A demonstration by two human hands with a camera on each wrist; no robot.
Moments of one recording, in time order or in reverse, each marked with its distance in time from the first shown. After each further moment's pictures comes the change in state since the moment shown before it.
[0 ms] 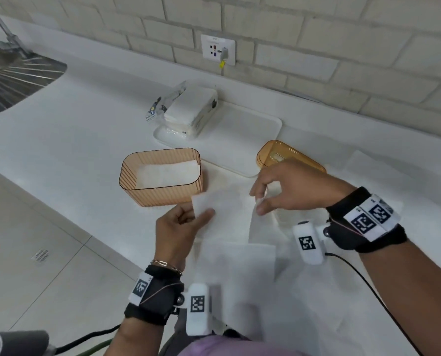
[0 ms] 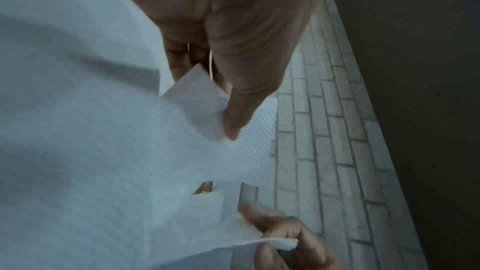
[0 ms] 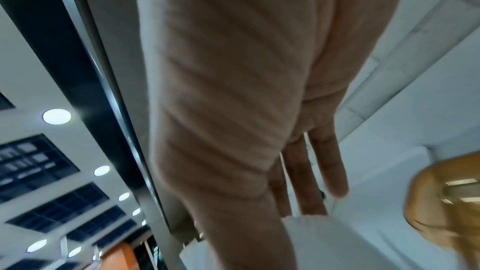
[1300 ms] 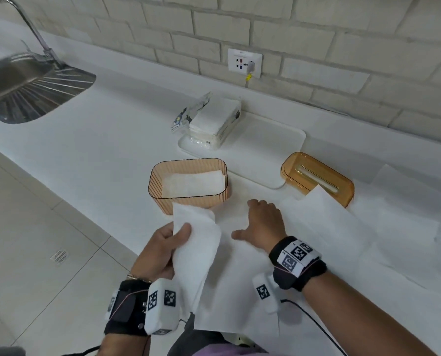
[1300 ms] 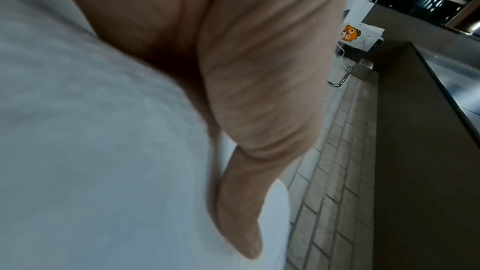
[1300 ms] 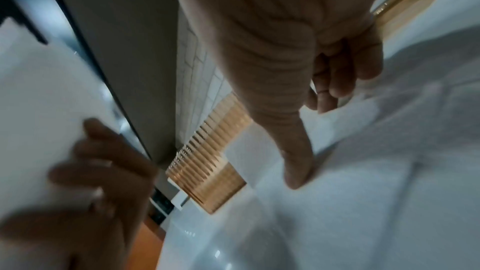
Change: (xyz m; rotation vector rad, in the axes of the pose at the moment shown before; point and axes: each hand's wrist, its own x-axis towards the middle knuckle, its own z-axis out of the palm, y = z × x) left_hand 0.031 0.003 -0.098 -0.145 -0.408 -0.181; right_hand 0.091 -0.025 0.144 -0.228 0.154 0.416
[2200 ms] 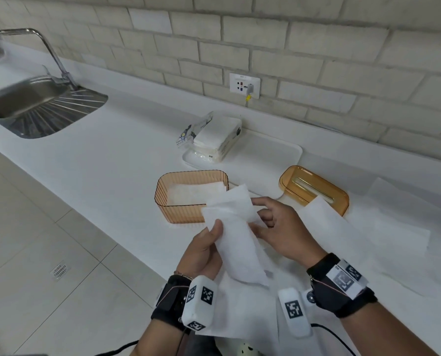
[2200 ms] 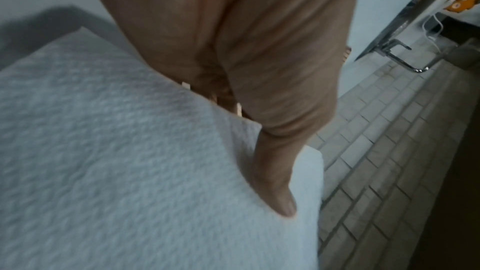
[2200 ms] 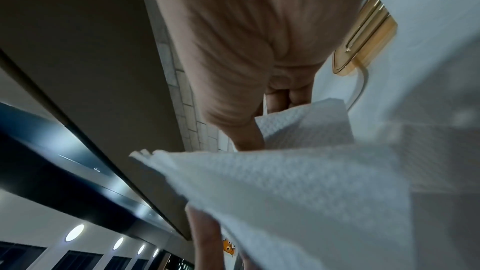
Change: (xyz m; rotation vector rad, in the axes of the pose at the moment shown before) left_hand 0.018 -0.022 0.069 -0.265 -0.101 0.033; right_hand -0.064 0.026 -0.056 0.984 0.054 -0.313
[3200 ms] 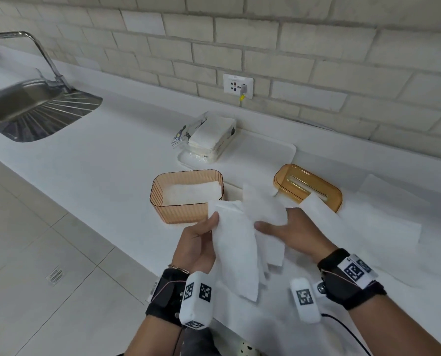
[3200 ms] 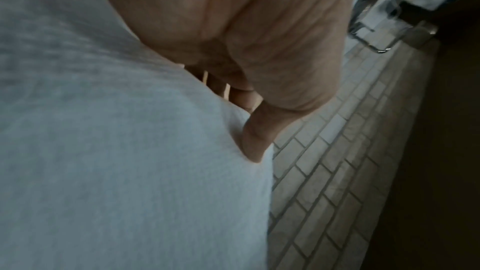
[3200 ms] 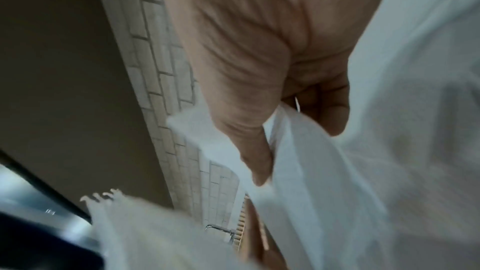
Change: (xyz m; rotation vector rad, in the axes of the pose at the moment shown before) left_hand 0.004 0.016 0.009 -0.050 0.038 -0.073; right_hand -0.007 0.021 -0.033 -0.112 0.033 0.219
